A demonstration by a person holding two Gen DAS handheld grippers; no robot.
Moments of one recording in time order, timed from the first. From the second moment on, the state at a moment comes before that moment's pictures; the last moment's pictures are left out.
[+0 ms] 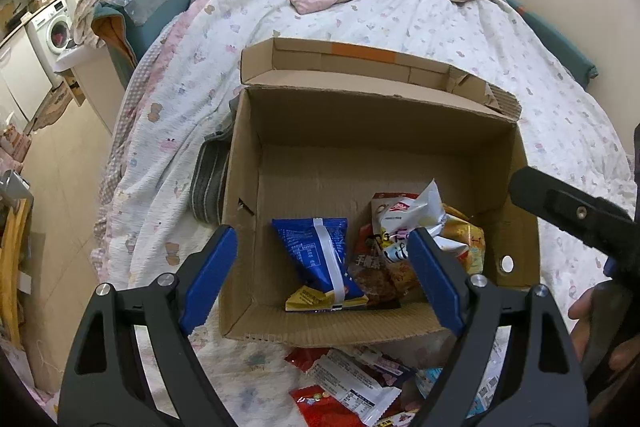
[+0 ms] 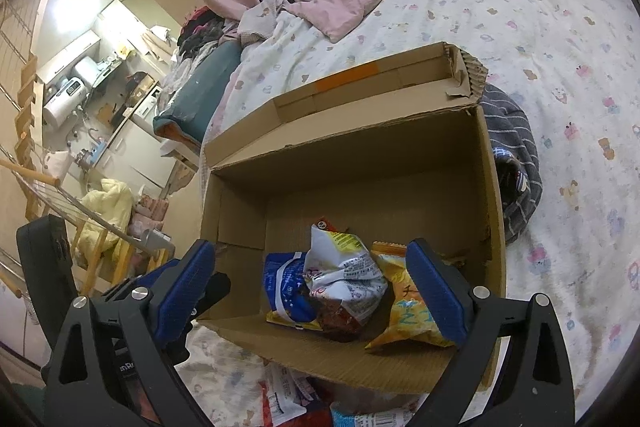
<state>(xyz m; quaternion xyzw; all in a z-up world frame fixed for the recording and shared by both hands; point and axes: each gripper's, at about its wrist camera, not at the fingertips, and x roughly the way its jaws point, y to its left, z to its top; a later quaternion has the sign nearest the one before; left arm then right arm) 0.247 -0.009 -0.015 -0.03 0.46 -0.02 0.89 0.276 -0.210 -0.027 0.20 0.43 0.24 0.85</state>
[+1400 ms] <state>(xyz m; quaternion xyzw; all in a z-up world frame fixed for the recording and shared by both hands) 0.129 0.029 -0.037 -0.08 0.51 0.04 0.86 0.137 -0.308 -0.049 0.21 0.48 0.13 0.84</state>
